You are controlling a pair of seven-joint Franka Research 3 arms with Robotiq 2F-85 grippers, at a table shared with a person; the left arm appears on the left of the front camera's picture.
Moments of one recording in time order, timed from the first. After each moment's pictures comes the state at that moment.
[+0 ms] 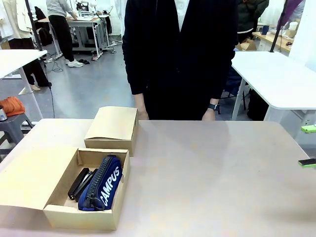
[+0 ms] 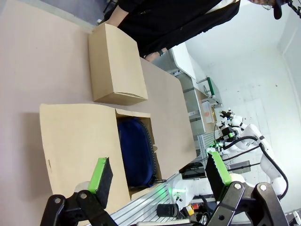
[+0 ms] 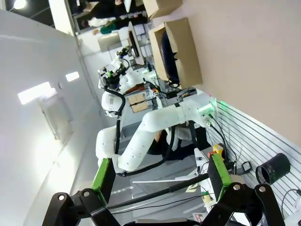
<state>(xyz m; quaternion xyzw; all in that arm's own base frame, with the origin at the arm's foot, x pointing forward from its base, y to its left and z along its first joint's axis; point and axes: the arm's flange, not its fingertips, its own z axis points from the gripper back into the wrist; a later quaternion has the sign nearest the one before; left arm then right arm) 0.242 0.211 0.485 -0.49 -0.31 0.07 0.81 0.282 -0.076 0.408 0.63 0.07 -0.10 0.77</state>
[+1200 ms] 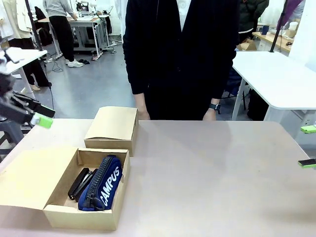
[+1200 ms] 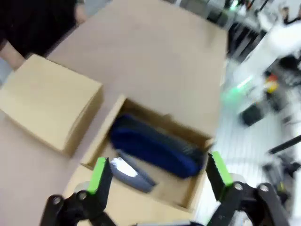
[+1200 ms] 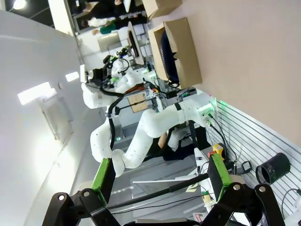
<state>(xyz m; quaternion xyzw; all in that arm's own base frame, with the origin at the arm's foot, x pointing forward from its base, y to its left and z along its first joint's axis) 0.318 -0.001 0.507 -0.30 -0.32 -0.47 0.76 0.282 -0.075 0.407 0.63 0.07 -0.11 0.77</state>
